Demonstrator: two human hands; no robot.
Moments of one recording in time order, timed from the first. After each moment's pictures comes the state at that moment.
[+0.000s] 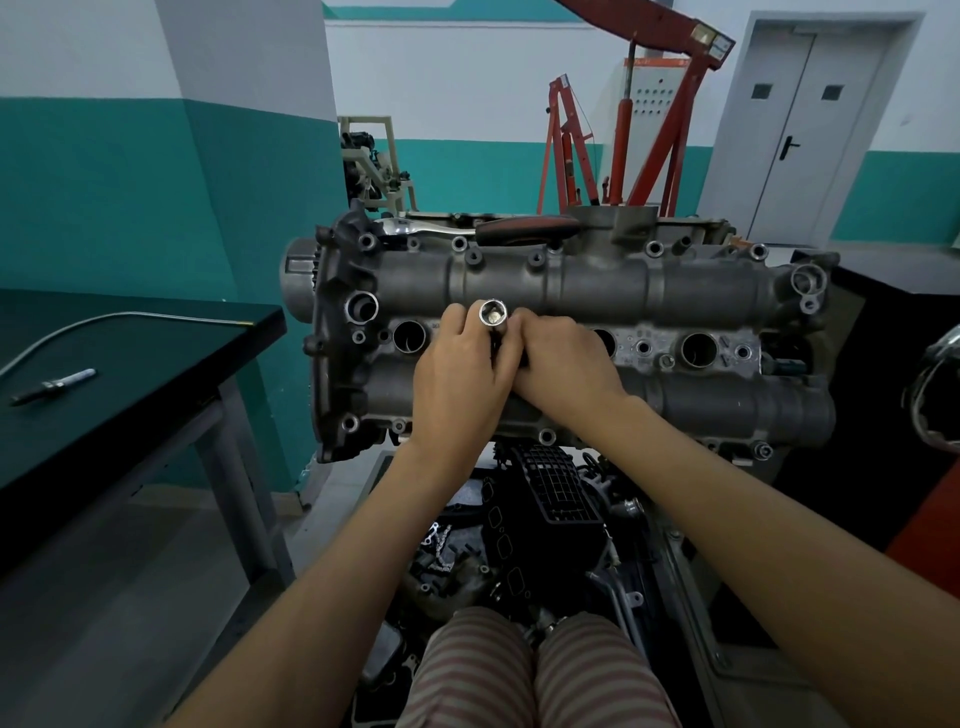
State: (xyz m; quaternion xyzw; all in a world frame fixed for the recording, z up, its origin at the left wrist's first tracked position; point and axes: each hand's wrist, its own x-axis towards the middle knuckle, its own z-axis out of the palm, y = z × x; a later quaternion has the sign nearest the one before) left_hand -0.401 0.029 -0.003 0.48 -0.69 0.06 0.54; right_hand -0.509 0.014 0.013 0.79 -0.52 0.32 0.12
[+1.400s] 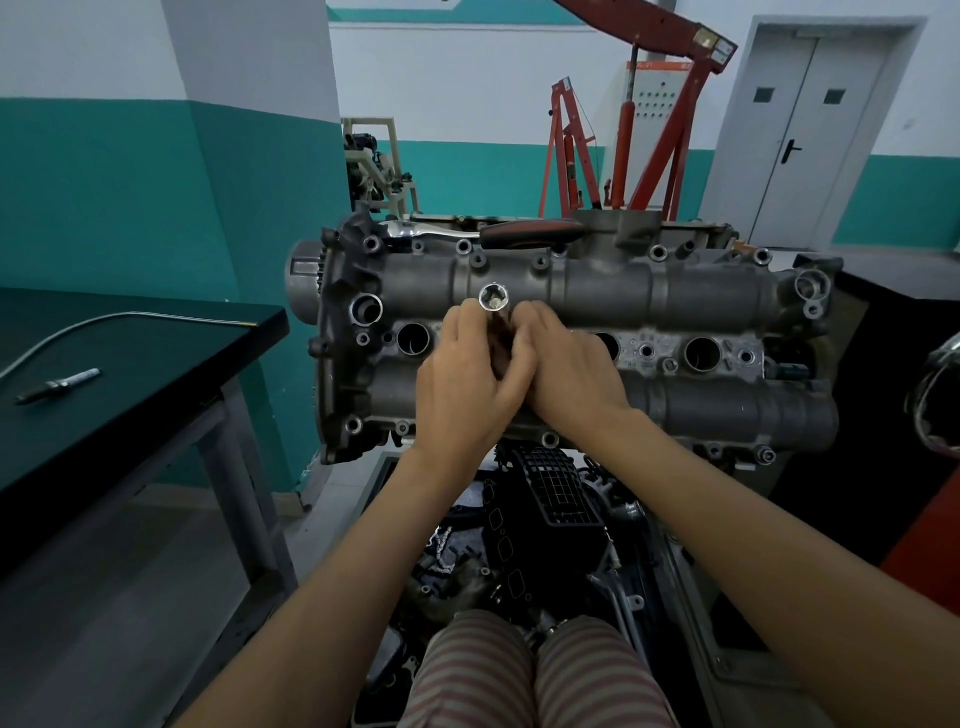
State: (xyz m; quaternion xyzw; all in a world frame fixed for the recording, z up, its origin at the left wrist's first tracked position) left_hand -0.400 0.033 -0.007 0.43 -0.68 0.03 0.59; right_hand -0.506 0.022 0.011 0.79 -0.51 0.30 0.16
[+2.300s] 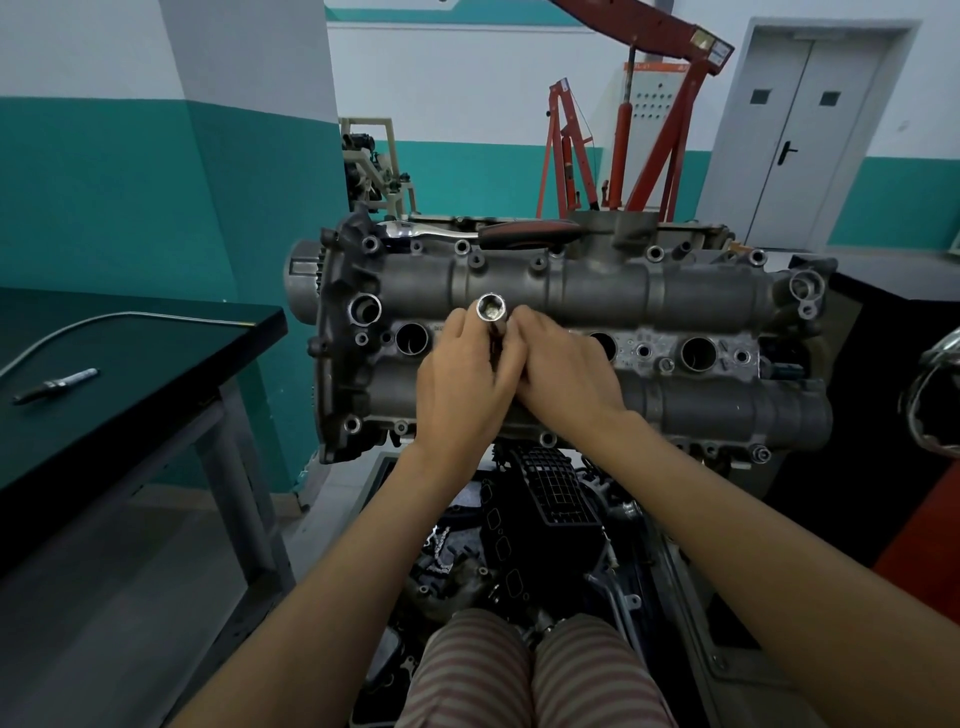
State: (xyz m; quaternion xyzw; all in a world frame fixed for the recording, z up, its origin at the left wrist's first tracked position) left_hand -0.401 0.025 -0.008 0.45 -0.68 0.02 0.57; right_hand -0.507 0.021 0.009 0.79 -0.51 0.30 0.17
